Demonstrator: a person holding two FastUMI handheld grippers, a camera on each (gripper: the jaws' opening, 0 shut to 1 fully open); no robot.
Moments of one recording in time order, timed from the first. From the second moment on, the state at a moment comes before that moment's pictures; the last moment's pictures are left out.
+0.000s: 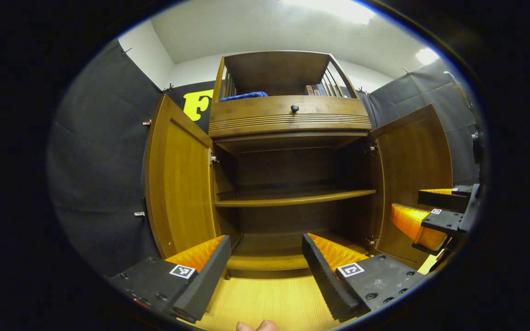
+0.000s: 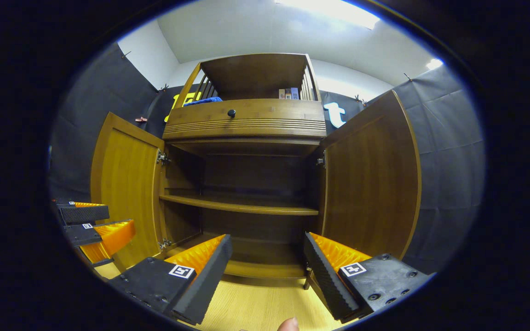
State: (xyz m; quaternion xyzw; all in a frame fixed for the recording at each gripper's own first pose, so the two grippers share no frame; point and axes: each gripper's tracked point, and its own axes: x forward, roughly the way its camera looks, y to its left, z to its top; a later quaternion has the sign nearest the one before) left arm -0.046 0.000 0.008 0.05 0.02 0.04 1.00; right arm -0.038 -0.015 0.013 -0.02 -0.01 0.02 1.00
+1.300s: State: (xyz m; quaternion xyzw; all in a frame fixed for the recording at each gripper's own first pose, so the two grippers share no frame) left arm -0.044 -0.015 0.007 0.06 0.02 0.03 1.00; right arm -0.042 -0.020 0.016 -0.01 -0.01 0.02 1.00
